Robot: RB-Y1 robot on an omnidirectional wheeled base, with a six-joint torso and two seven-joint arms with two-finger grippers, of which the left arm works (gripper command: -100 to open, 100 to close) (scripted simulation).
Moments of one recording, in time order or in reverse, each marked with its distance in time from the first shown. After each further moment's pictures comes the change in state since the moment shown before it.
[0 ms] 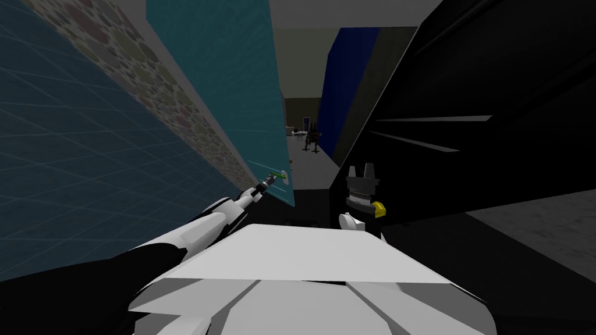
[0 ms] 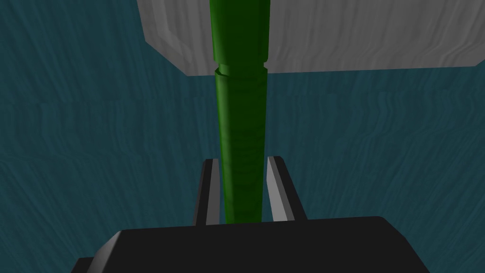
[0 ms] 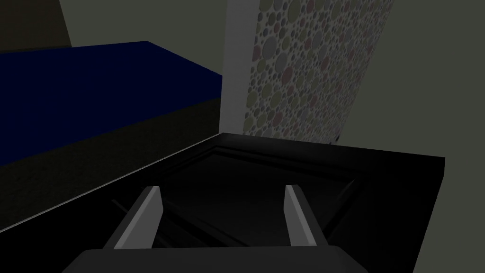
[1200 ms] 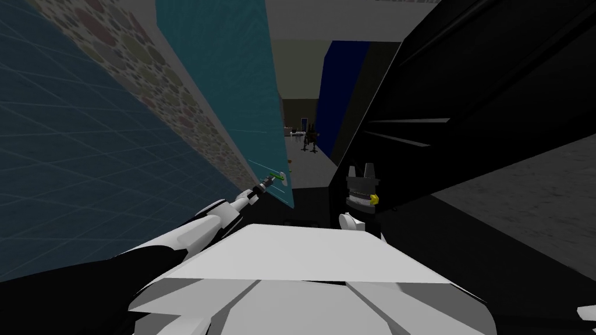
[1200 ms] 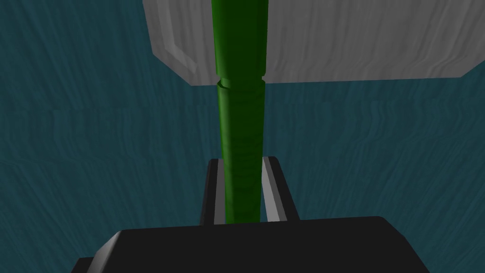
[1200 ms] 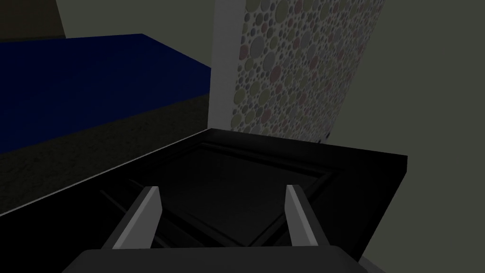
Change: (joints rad) arm 0.043 0.053 -0.046 -0.019 -0.002 -0.084 0.042
